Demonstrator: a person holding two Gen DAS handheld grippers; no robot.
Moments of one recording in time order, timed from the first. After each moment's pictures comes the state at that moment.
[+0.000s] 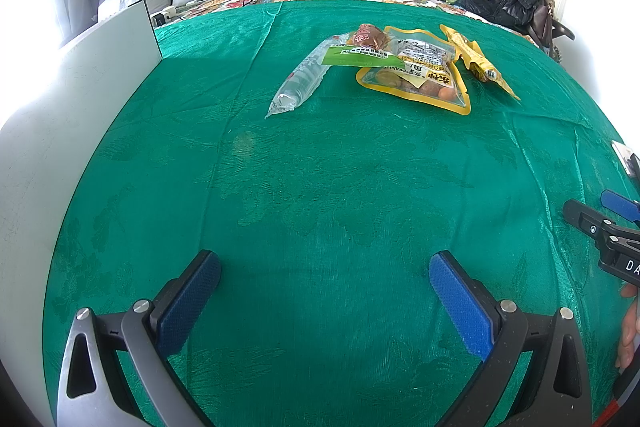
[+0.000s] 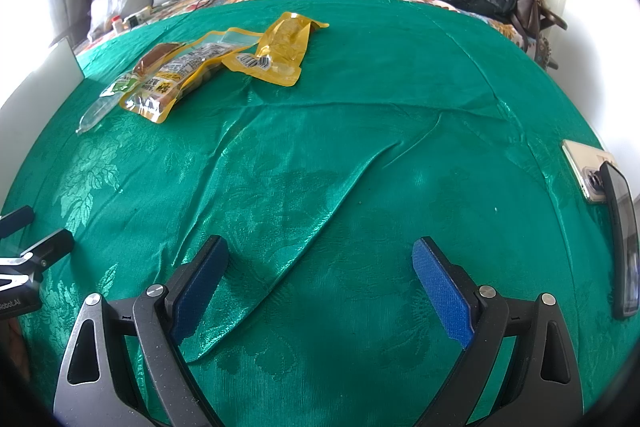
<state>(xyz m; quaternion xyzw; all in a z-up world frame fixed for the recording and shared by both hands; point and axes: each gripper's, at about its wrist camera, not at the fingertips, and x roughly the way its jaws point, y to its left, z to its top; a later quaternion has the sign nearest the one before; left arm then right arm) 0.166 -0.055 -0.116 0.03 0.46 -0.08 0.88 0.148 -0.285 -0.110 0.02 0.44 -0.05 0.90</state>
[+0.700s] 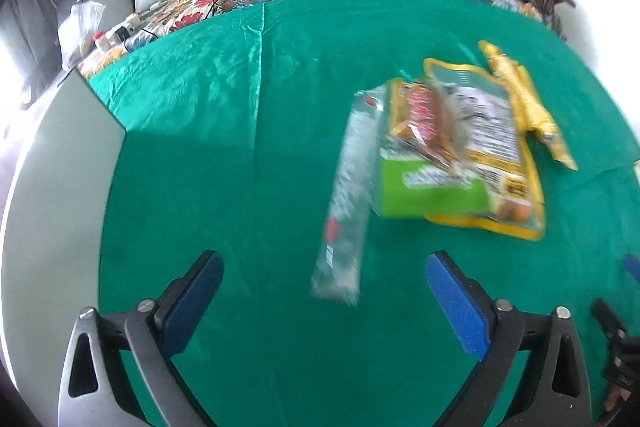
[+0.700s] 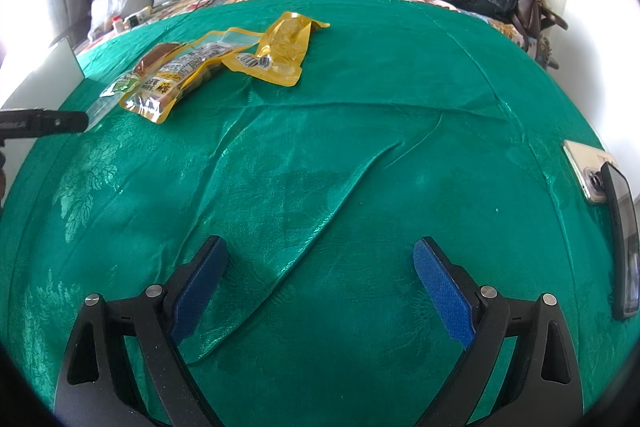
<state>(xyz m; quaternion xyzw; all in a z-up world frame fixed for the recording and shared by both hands) 0.312 -0.050 -0.093 0.10 0.52 -0.11 0.84 0.148 -0.285 -0.109 0.02 0.44 -0.04 0.90</state>
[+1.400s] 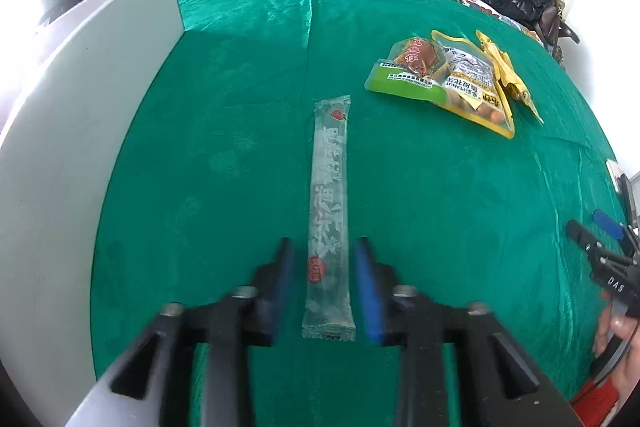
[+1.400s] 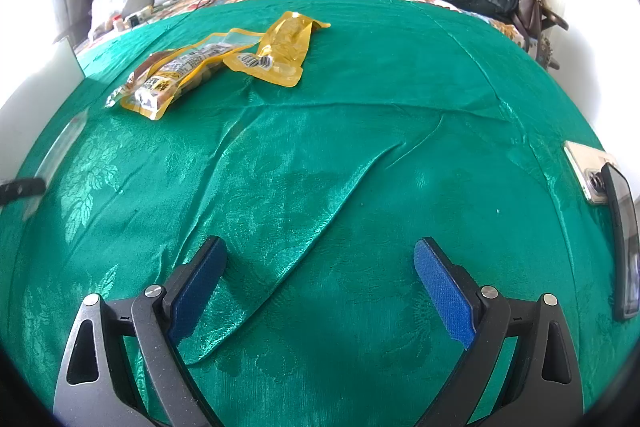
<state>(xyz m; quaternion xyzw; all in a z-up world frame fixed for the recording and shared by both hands) 0.209 0.017 -0.093 0.00 0.53 -0.10 0.85 0.148 -0.285 -0.110 0.02 0.44 -0.04 0.90</state>
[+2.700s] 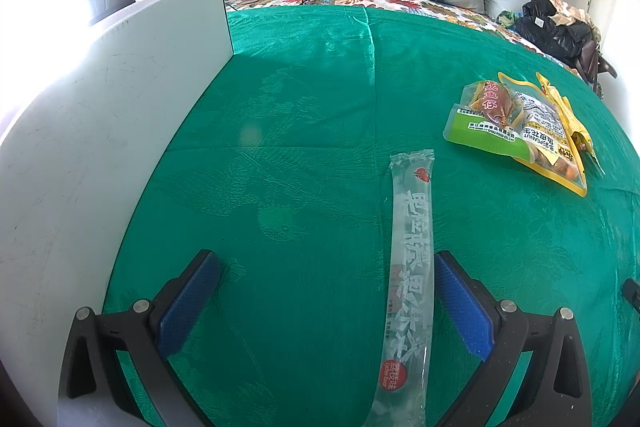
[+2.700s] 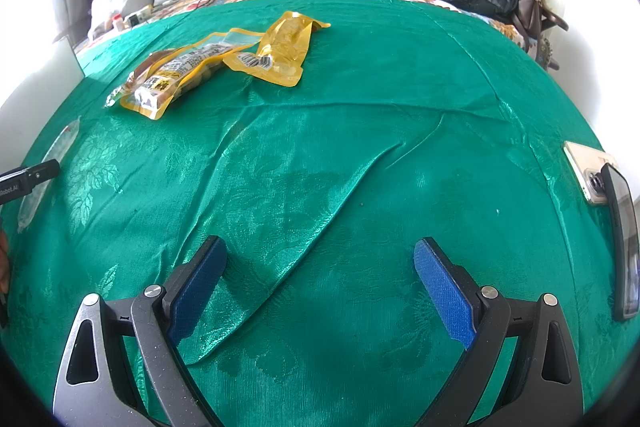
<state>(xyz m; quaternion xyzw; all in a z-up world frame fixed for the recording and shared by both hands) 0.230 0.034 -0.117 0.00 0.46 -0.02 0.89 0.147 -0.286 -0.110 0.02 0.44 -0.04 0.90</state>
